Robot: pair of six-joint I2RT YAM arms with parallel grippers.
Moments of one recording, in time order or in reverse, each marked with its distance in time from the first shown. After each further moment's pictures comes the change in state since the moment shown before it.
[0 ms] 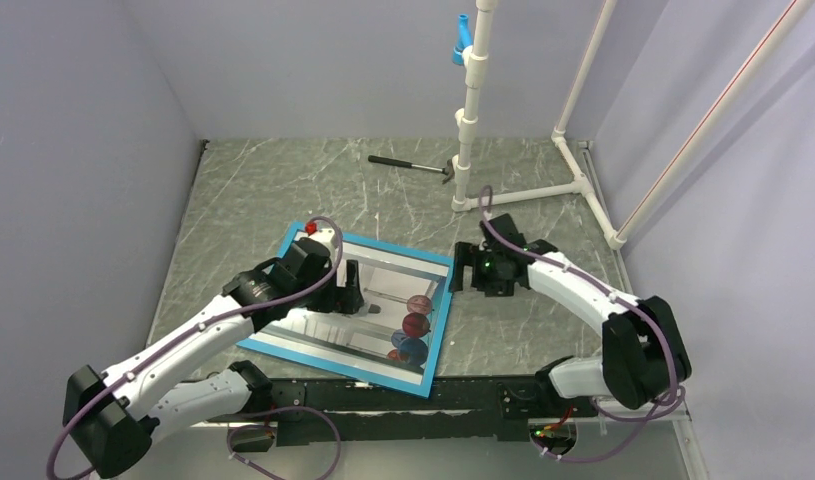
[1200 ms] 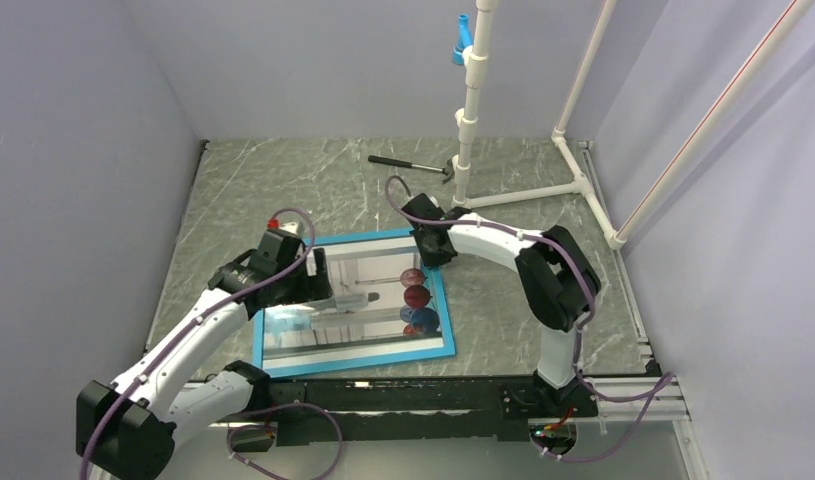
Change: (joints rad) left arm 0.235 0.024 -0.010 -0.090 -0.023 0.018; right arm 0.297 0.541 0.468 -0.050 0.345 -0.160
